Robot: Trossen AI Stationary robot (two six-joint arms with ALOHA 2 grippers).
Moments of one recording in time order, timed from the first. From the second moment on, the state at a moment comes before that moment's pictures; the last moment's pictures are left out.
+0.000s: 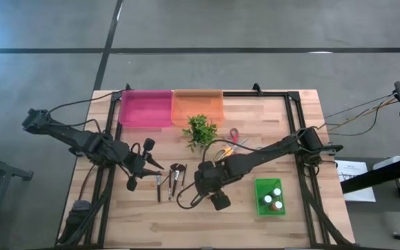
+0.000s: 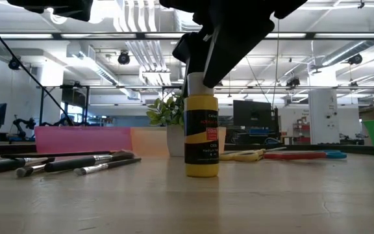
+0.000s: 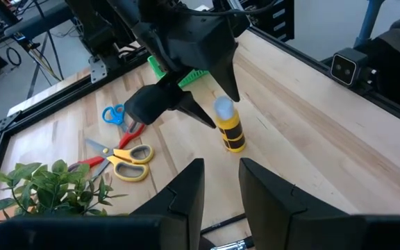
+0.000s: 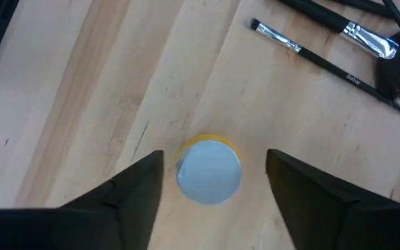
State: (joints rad) left arm -0.36 0.84 0.65 -0.29 -0.09 0.30; right arm 0.28 2.01 1.61 -0.73 -0.10 -0.04
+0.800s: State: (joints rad) left arm -0.36 0.84 0.65 -0.29 -0.09 0.30; right arm 0.32 1.97 1.63 -0.84 -0.09 -0.05
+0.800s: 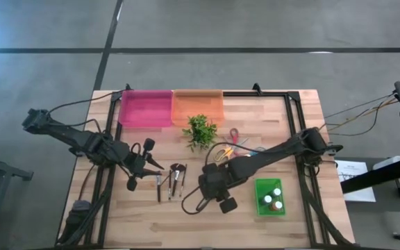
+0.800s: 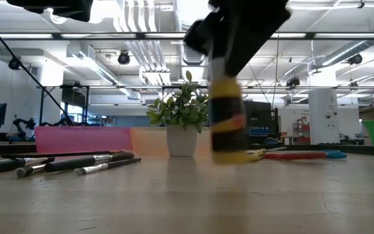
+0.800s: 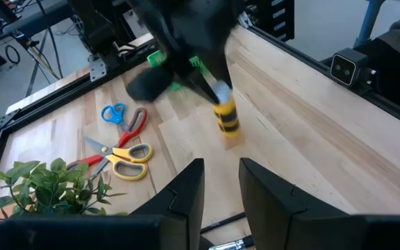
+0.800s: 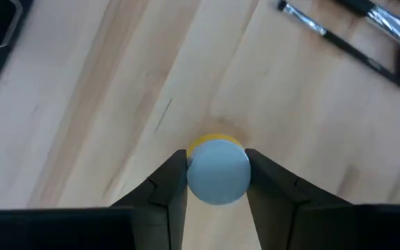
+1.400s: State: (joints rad) left arm -0.36 0.84 0.65 -0.29 -0.09 0.29; right arm 0.52 1.53 1.39 -1.00 0.18 0.39
